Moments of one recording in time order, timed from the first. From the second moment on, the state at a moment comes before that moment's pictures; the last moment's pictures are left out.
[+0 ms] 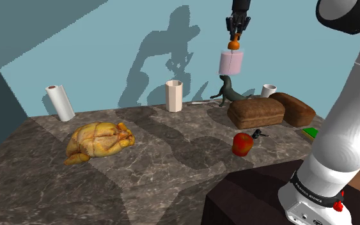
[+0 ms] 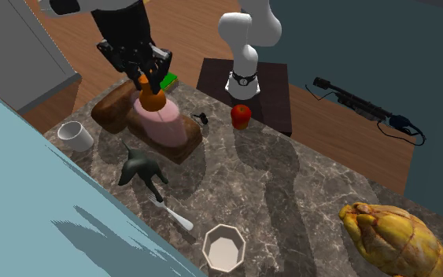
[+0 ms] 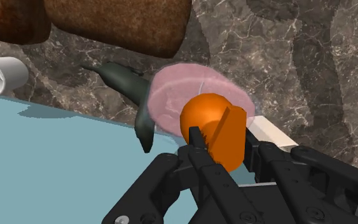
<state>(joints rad) -0.14 0.11 -0.25 -1.32 0.02 1.43 -0.19</state>
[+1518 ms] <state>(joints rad) -0.30 -0.52 -0.41 -1.93 -0.21 1.45 -0.49</state>
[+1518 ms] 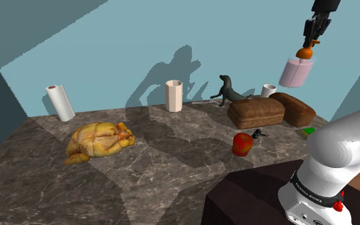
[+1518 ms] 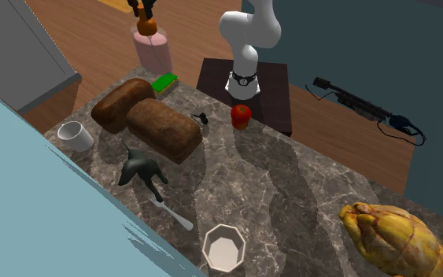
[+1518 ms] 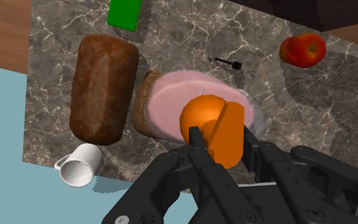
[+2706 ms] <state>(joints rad) -0.36 -0.66 -0.51 -2.14 -0.31 1.55 -0.59</state>
